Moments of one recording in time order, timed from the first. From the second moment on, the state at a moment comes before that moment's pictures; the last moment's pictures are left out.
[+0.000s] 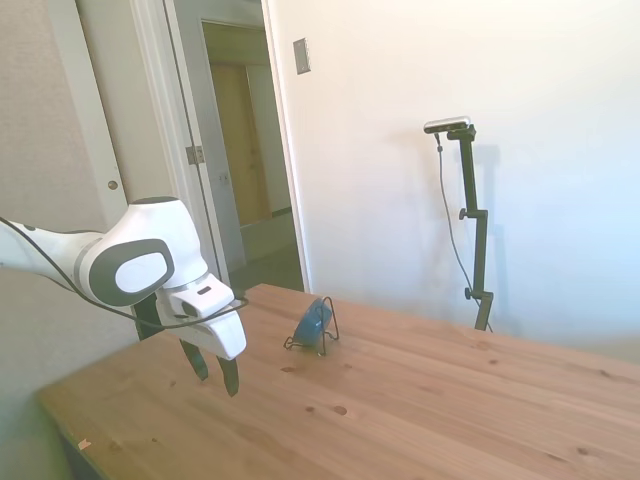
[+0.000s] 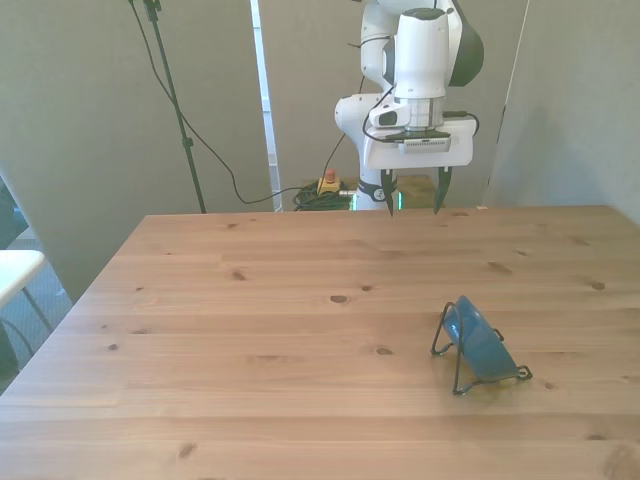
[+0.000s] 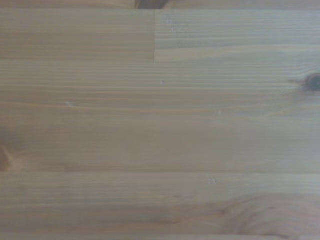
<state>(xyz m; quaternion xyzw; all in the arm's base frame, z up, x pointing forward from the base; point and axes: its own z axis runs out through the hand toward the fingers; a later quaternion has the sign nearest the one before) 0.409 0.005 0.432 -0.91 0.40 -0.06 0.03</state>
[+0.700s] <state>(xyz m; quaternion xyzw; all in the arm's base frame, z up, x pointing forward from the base) 0.505 0.036 0.453 -0.88 0.46 -0.13 0.03</state>
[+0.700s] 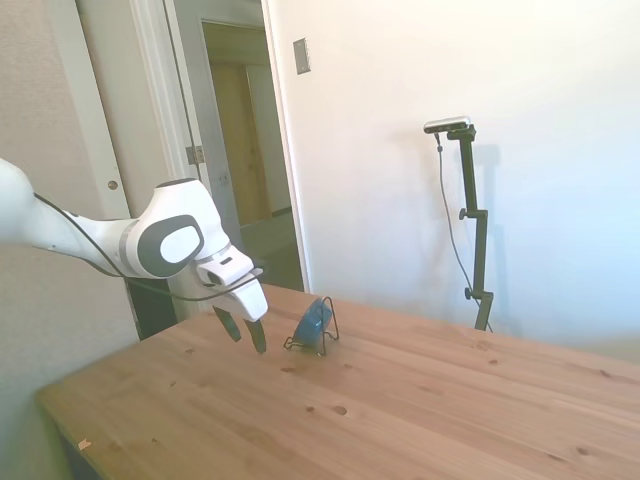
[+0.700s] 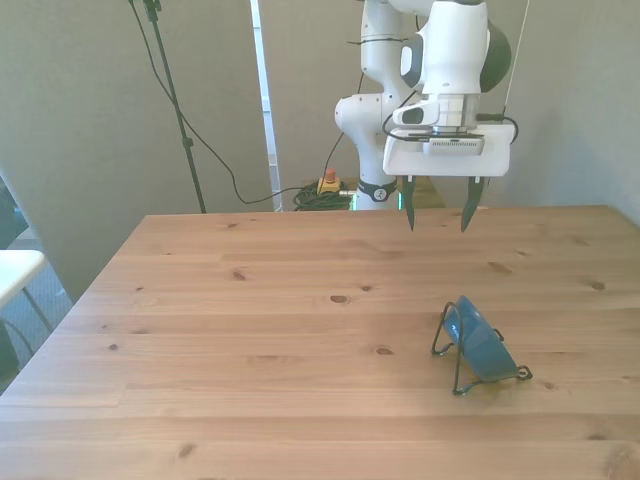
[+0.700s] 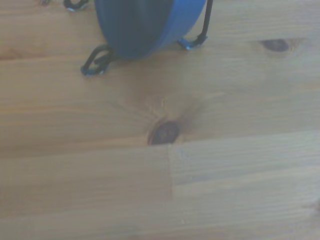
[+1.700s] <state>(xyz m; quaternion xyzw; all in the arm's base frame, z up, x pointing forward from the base) 0.620 0.087 0.430 -0.80 0.54 -0.24 -0.03</state>
